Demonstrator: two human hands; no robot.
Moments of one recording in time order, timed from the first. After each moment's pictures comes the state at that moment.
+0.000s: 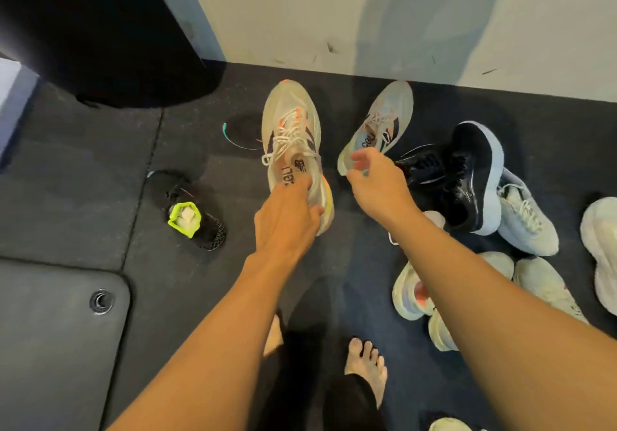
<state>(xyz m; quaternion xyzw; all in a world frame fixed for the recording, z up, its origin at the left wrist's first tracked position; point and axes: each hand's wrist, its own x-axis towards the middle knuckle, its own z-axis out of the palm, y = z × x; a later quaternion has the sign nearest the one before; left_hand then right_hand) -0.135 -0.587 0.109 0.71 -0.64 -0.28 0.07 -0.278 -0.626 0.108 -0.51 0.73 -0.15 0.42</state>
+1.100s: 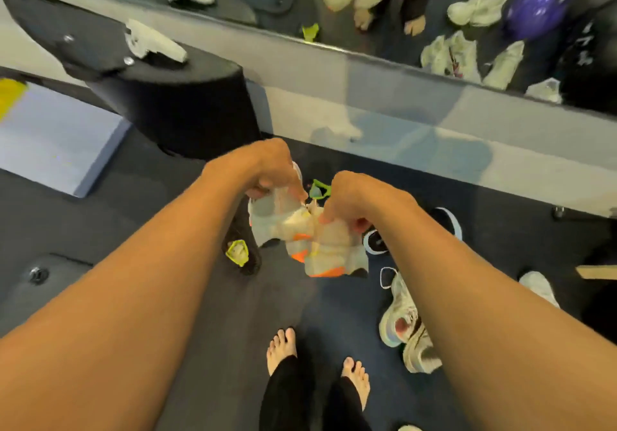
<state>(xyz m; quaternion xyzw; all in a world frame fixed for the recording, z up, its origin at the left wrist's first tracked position) -0.010 -0.714 0.401 0.65 -0.60 -0.45 -0.11 -0.164 -0.696 0.390 -0.63 0.63 0.20 0.41</state>
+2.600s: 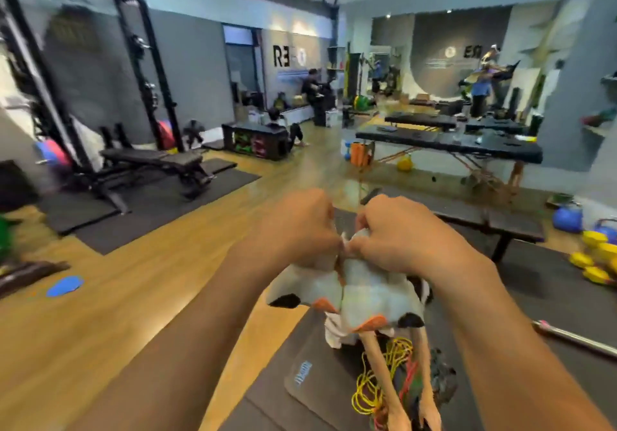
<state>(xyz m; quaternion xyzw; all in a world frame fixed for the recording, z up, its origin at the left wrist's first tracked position) 0.075 0.417 0.995 0.99 0.01 0.10 0.12 0.103 0.274 1.004 -0.95 -0.30 -0.03 0.12</state>
